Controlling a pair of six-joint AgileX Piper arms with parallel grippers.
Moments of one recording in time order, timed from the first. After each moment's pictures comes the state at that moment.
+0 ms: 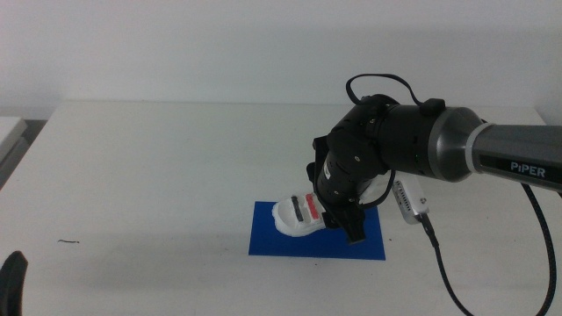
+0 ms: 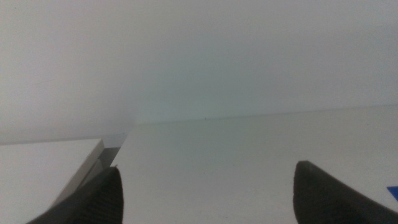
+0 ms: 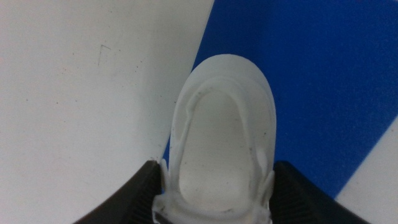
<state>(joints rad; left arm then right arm) -0.01 0.00 0.00 0.10 0.13 -0.05 0.69 1.98 -1.42 -0.26 0.76 2.12</state>
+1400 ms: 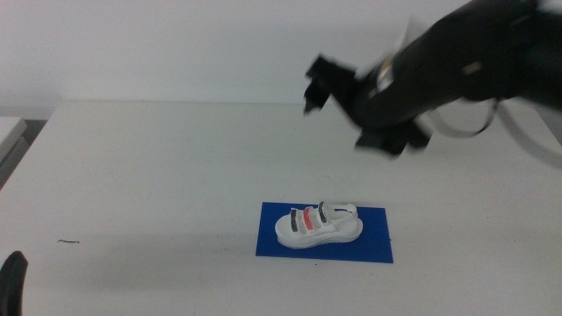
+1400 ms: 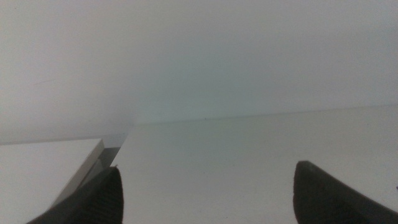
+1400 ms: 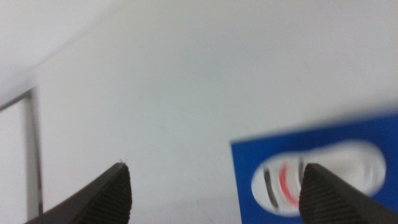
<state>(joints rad) -0.01 0.00 0.00 0.10 0.13 -0.05 0.65 1.65 -1.43 -0.11 0.74 1.12</state>
